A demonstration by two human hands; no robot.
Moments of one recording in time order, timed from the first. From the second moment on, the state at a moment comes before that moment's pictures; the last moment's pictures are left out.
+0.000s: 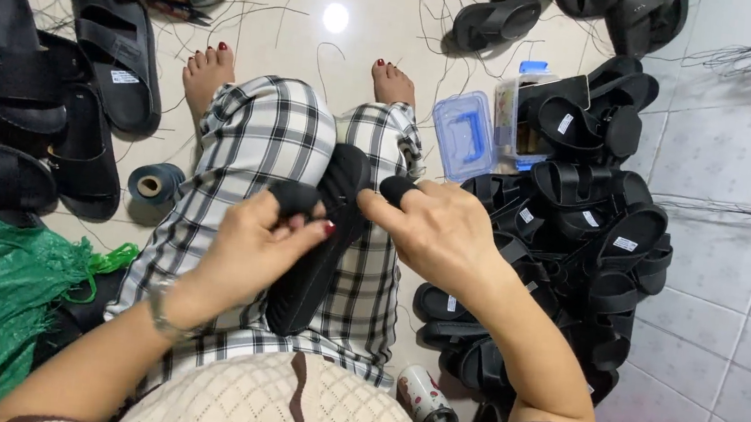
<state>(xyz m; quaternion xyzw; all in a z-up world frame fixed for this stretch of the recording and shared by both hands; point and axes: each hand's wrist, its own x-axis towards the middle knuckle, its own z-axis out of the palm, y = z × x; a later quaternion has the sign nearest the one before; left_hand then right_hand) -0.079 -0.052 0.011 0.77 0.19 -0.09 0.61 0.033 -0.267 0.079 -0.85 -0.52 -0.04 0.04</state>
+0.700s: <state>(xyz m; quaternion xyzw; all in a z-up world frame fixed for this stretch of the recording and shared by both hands) -0.081 -0.058 -0.011 0.91 0.03 -0.03 0.41 0.014 -0.315 0.169 -0.91 -0.38 0.11 -0.07</state>
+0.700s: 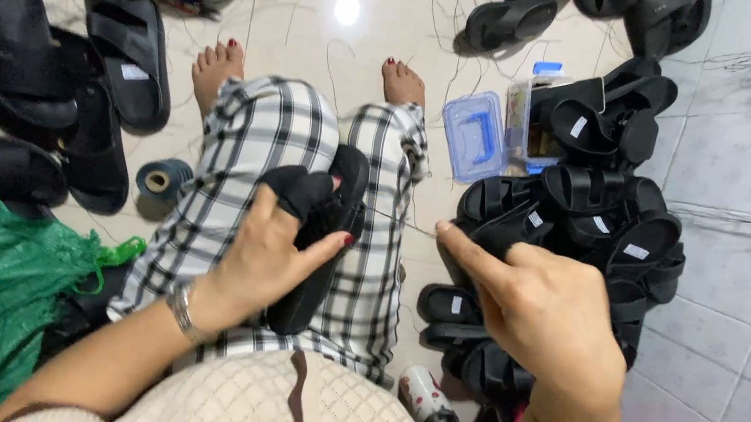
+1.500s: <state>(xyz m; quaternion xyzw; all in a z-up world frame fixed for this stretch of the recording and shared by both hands) -0.076 -0.029 0.018 0.83 0.01 0.12 0.55 0.029 -0.279 0.100 -0.87 -0.39 0.15 0.25</state>
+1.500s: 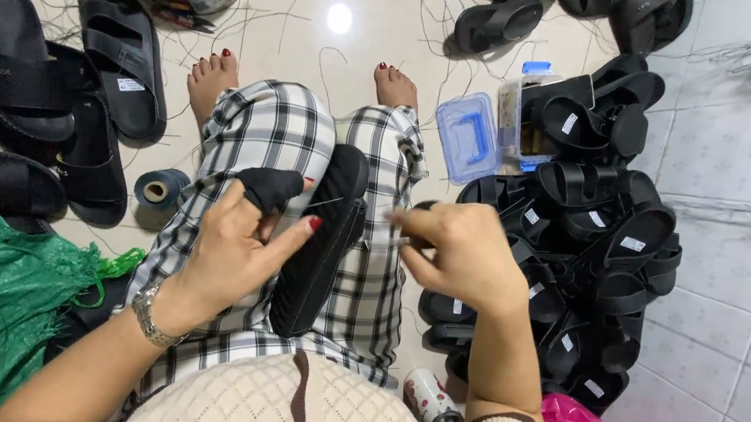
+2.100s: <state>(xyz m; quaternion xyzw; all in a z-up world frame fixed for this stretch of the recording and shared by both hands) -0.096 0.009 -0.029 0.93 0.01 0.22 0.28 0.010 -0.294 0.039 -0.90 -0.20 -0.27 0.27</state>
